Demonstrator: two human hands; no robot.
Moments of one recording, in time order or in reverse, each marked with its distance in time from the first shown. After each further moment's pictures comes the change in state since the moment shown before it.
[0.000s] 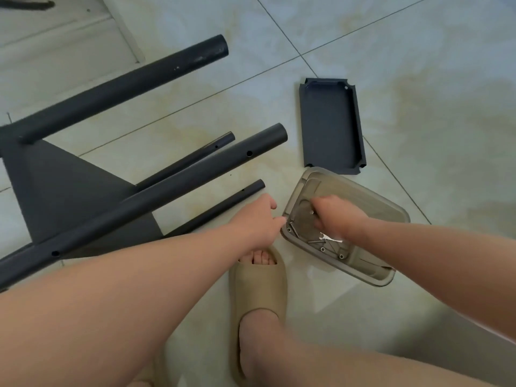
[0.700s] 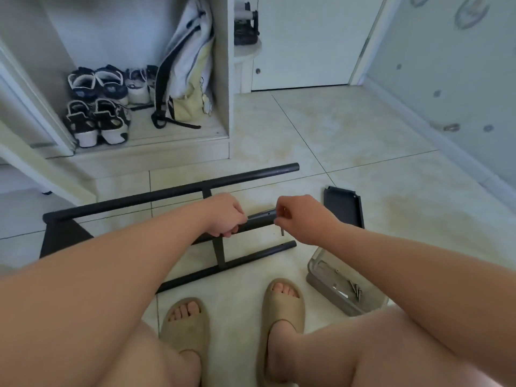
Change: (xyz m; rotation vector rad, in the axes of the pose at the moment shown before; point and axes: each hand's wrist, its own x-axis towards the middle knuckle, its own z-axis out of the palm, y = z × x) left_hand -0.246 -0.042 -0.165 0.044 0.297 0.027; right_hand -0.193 -0.218 -0.181 0.155 0.419 -0.332
